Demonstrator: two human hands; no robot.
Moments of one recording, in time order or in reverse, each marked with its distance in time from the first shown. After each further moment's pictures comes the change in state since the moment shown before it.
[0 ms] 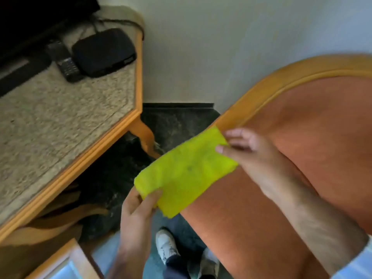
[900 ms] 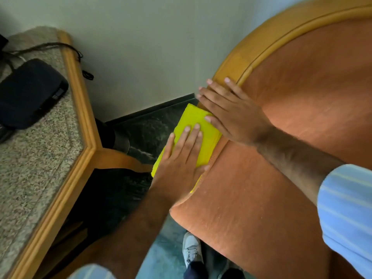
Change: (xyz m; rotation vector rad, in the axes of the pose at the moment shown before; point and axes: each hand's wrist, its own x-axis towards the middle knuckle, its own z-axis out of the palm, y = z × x) left_hand 0.148 -0.012 0.144 1.763 -0.507 1.159; right_hand 0.143 0.070 -0.079 -1.465 0.209 -0.786
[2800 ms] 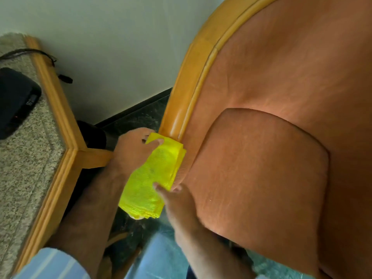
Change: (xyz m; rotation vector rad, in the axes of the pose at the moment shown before) left_hand 0.026 -0.044 -0.052 -0.607 -0.395 -0.649; right_hand -0.064 -0.239 -0.035 1.767 -0.236 1.627
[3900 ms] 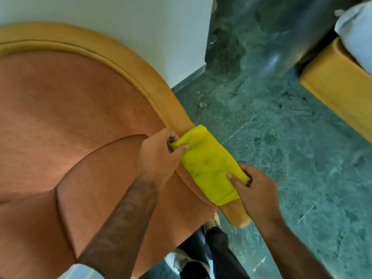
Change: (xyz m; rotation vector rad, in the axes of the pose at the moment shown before) left_hand -0.211 0.348 0.340 0.144 -0.378 1.156; right_hand -0.156 0.164 -0.461 0.115 1.139 -0.168
